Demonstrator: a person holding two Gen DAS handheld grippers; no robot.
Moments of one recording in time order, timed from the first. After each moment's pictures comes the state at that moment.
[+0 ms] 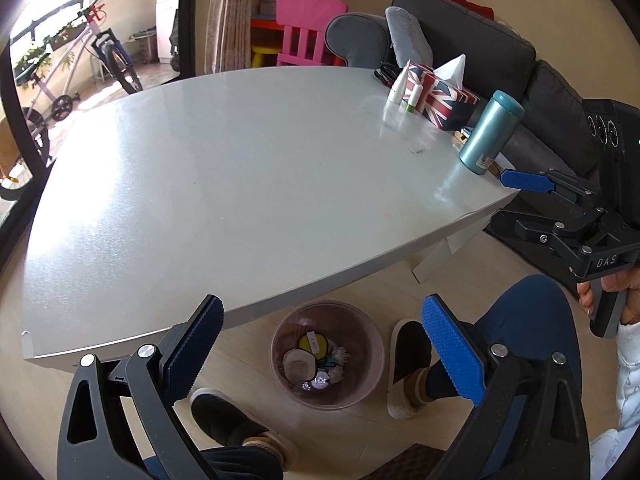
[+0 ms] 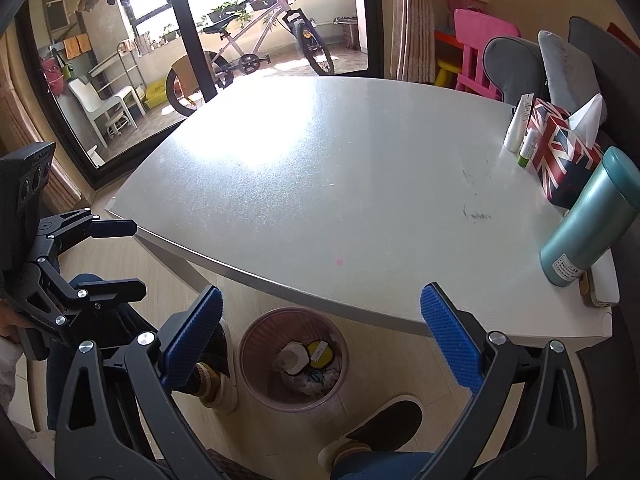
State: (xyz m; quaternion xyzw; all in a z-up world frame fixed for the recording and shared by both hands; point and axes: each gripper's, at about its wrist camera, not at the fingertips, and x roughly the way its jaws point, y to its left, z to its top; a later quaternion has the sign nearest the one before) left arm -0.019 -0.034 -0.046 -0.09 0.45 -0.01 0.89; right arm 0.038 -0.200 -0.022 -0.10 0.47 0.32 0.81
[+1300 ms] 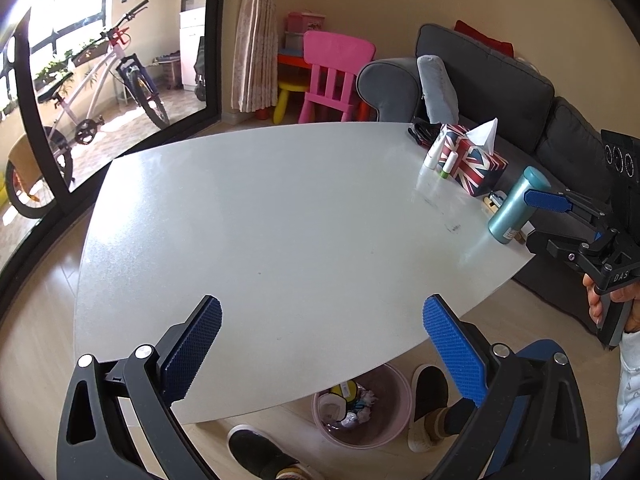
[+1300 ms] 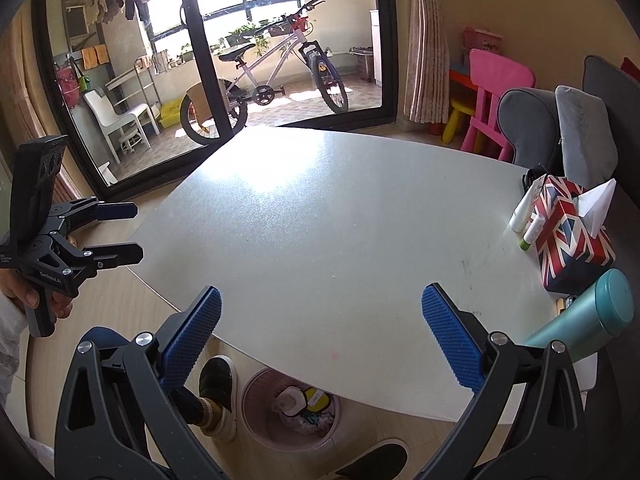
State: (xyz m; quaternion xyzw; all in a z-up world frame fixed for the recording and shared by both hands) left arm 0.018 0.026 0.016 -0.09 0.41 0.02 0.91; right arm 0.095 -0.175 0.030 -0.09 0.43 0.35 0.83
